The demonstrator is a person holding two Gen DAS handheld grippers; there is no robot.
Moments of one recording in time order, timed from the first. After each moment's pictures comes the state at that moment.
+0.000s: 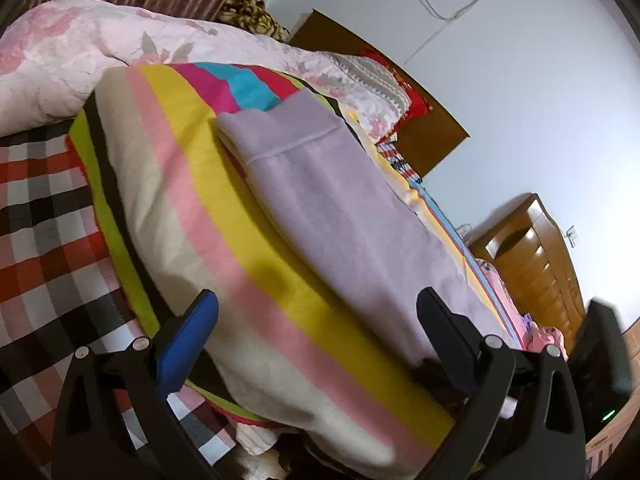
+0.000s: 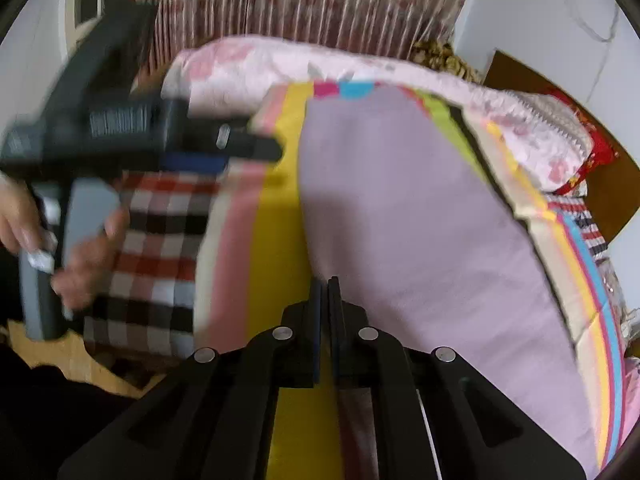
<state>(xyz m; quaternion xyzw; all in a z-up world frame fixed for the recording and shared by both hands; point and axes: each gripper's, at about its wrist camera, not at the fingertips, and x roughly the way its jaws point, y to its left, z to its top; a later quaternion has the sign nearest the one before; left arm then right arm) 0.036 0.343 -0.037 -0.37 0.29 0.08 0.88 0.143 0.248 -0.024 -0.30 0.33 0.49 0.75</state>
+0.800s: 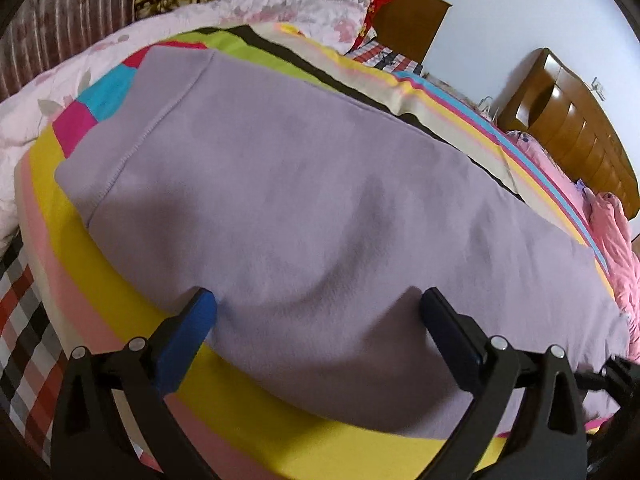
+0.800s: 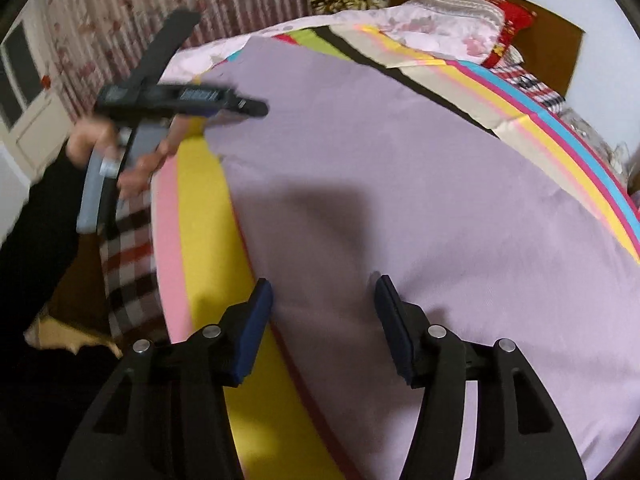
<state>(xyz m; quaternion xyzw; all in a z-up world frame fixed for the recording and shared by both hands) 0.160 0.303 -0.046 -0.17 0.46 0.05 0.87 0.143 0.100 -0.024 -0.19 0.45 0.39 0.78</state>
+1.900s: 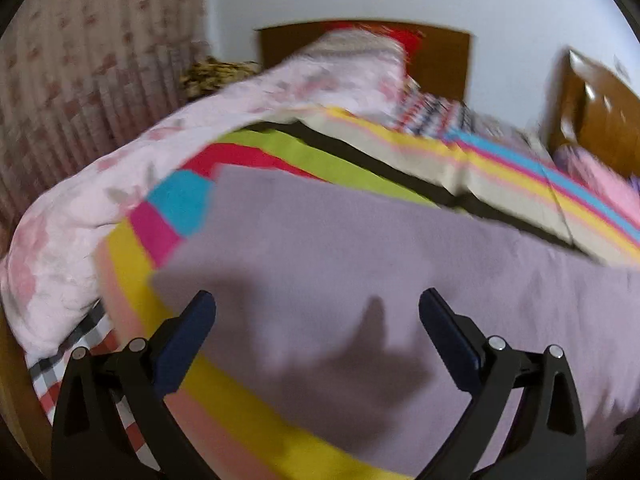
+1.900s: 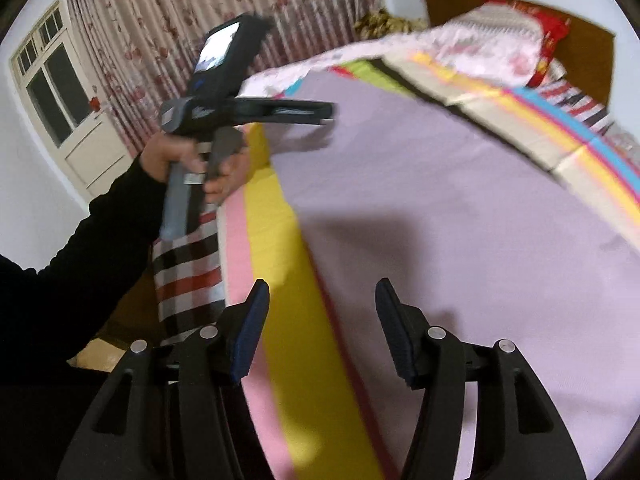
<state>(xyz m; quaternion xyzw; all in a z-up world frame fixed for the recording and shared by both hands) 0.159 0.314 -0.002 -0.07 0.36 0.19 0.91 0.145 0.099 -0.001 -0.09 0.40 0.47 0.78</state>
